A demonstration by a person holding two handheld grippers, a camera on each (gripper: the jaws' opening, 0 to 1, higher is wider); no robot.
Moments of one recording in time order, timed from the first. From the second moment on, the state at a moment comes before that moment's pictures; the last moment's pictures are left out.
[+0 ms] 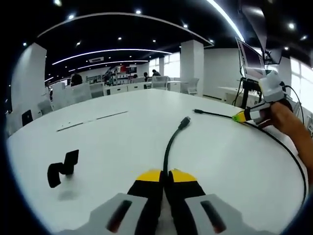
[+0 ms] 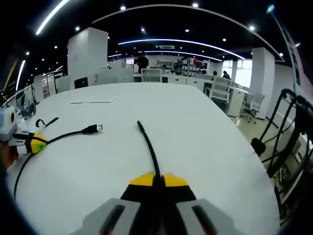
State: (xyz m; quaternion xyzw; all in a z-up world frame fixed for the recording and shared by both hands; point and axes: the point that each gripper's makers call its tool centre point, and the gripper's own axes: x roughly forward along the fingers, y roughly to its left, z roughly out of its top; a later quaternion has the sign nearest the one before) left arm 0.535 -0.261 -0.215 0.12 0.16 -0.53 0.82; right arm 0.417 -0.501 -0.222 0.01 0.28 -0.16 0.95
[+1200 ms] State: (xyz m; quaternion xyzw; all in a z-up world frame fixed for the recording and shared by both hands) left arm 0.535 -0.268 -0.200 0.10 0.18 -0.55 0.81; right arm 0.420 -0.490 -0.209 0.00 0.26 -0.15 0.95
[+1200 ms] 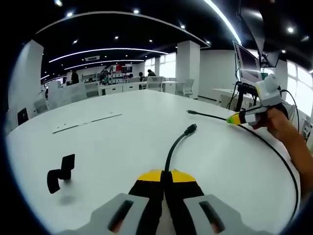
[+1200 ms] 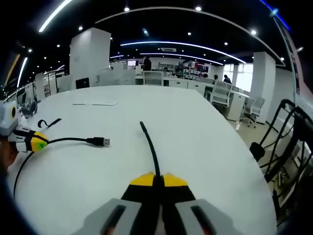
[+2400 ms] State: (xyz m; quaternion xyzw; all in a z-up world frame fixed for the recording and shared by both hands) left arm 0.561 -0.235 -0.161 0.10 0.14 -0.55 0.82; right arm 0.448 -0.422 -0.173 0.00 0.22 -0.05 0.97
